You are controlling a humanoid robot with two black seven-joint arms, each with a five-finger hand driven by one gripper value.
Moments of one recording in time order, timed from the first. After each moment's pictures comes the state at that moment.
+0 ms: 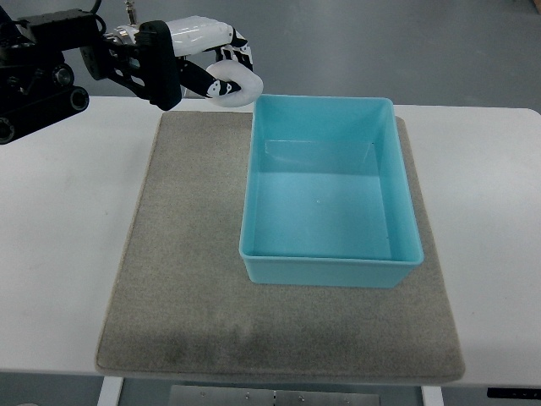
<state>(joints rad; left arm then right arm) -1.44 0.56 0.11 -1.02 1.15 0.06 -0.39 0.00 0.00 0.06 0.11 -0.12 0.17 0.03</state>
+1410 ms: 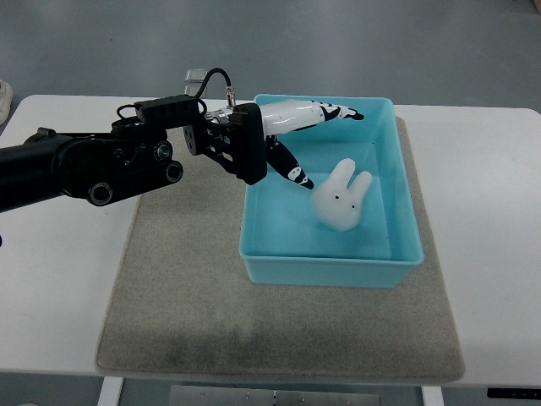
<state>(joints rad) -1.26 0.32 0.02 -1.04 1.14 0.10 -0.39 0.00 0.00 0.06 0.11 -0.12 0.17 0.03</state>
